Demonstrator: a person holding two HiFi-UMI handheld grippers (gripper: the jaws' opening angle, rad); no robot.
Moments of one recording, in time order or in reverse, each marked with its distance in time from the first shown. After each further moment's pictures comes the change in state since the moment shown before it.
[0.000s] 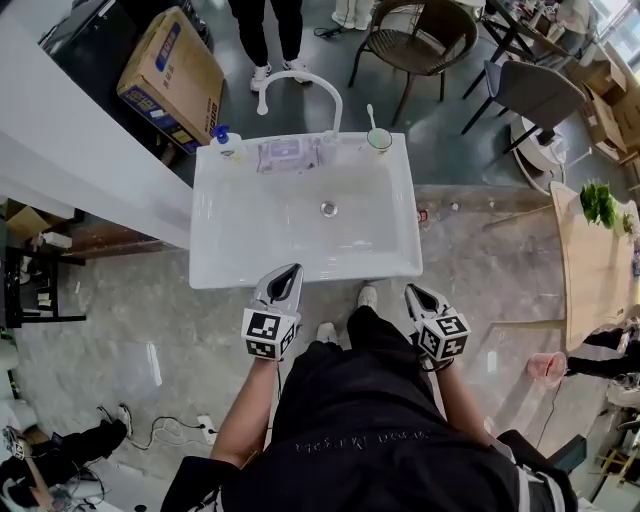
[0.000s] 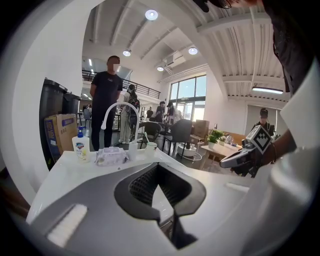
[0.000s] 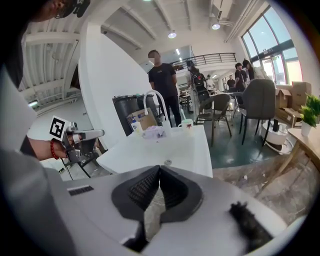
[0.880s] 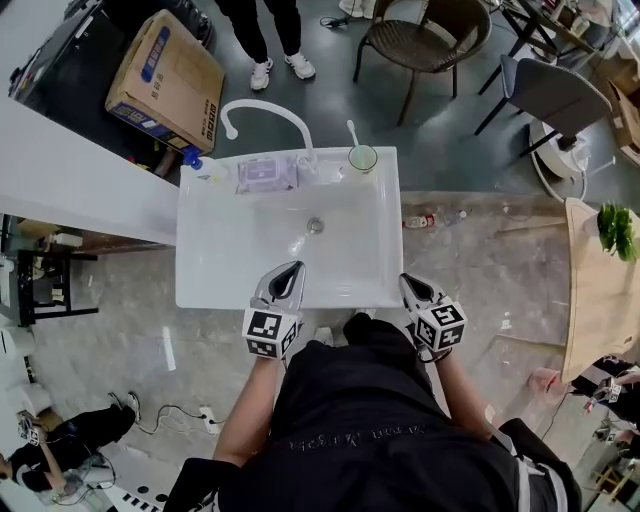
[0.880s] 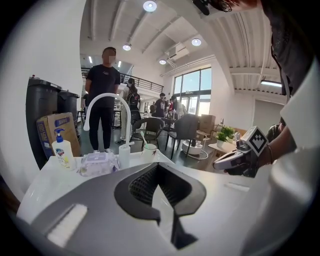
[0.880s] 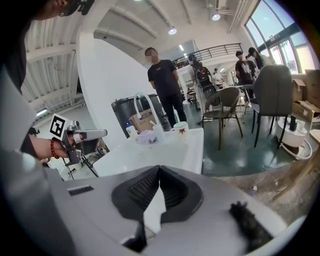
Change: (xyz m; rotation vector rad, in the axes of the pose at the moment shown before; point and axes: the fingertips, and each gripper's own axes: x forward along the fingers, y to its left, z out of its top) left arm 0.122 -0.017 0.041 0.002 0.069 0.055; right arm 0.067 -0.105 0.056 0.001 0.020 0.142
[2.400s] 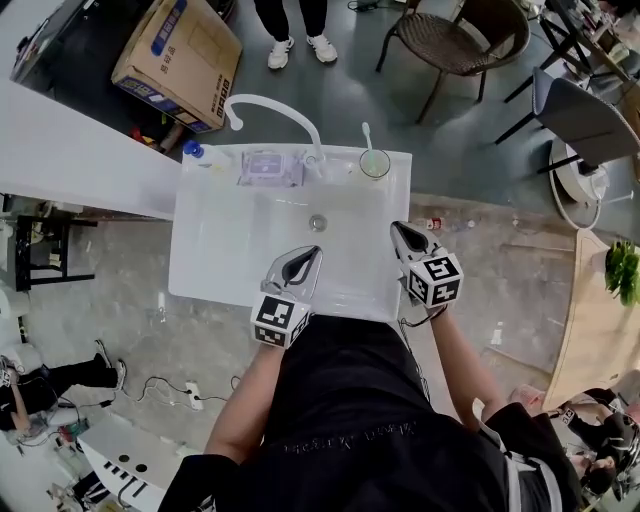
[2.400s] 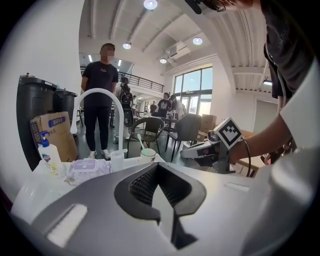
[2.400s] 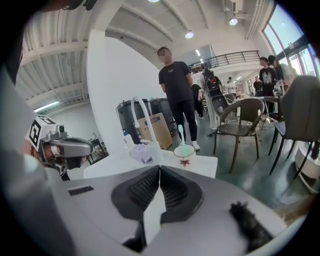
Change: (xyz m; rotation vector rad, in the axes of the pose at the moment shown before) left arm 0.063 -0.005 0.029 -0.006 0.004 -0.003; right arm 0.105 -0.041 0.113 -0.160 -0.049 0.098
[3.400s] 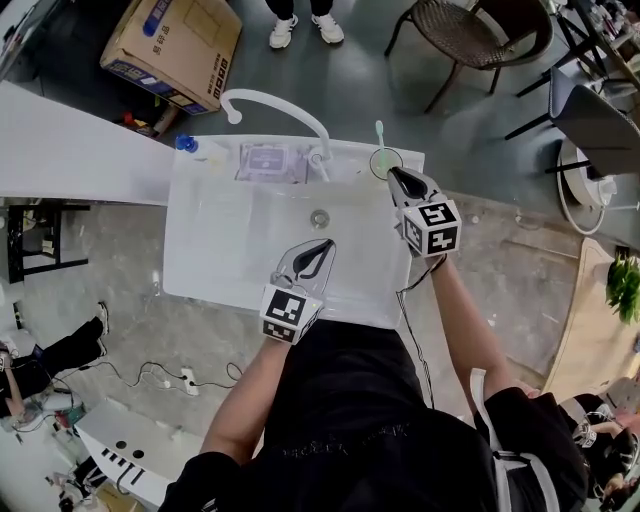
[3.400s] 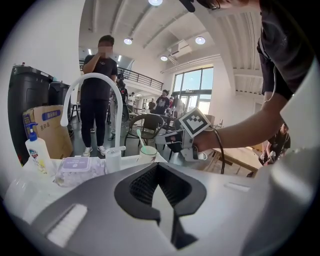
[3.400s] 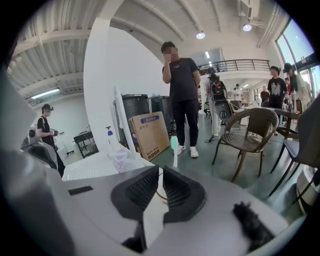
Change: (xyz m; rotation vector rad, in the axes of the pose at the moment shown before) left arm 0.041 0.014 -0.007 -0.017 0.031 -0.048; right arm 0.107 -0.048 0.062 -0.108 0.023 -0.019
